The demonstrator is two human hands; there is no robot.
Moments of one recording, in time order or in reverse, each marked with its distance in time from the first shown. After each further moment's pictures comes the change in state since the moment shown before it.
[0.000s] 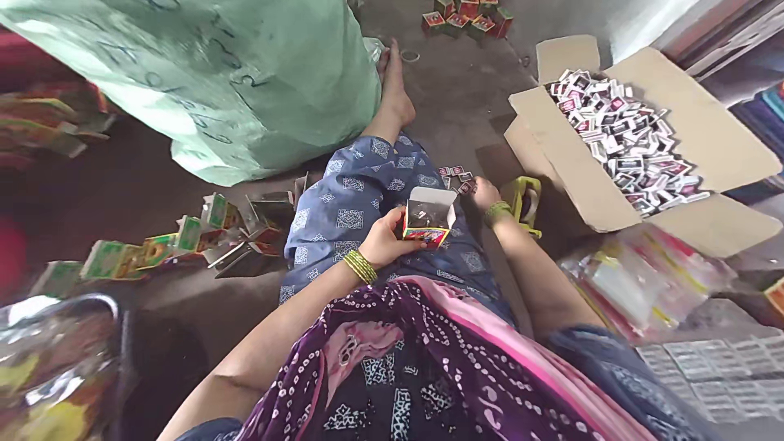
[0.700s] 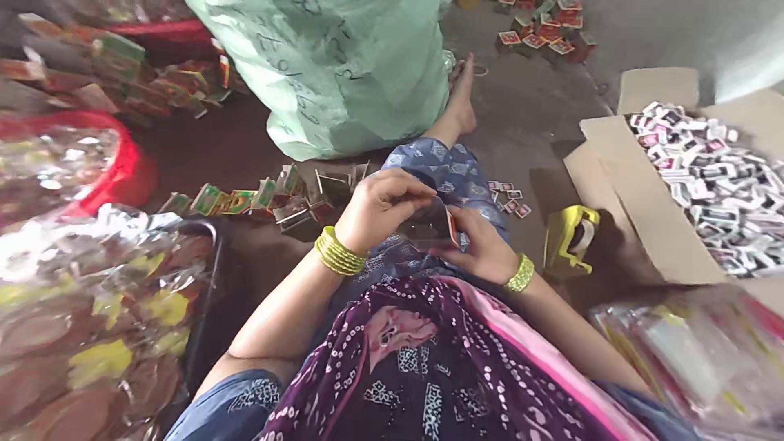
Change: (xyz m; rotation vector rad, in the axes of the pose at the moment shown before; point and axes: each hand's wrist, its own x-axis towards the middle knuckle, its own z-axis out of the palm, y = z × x) left_hand -0.055 0.136 -0.078 0.492 0.296 0.456; right_hand -0.166 -0.152 -0.016 0.344 -0.085 -1.009
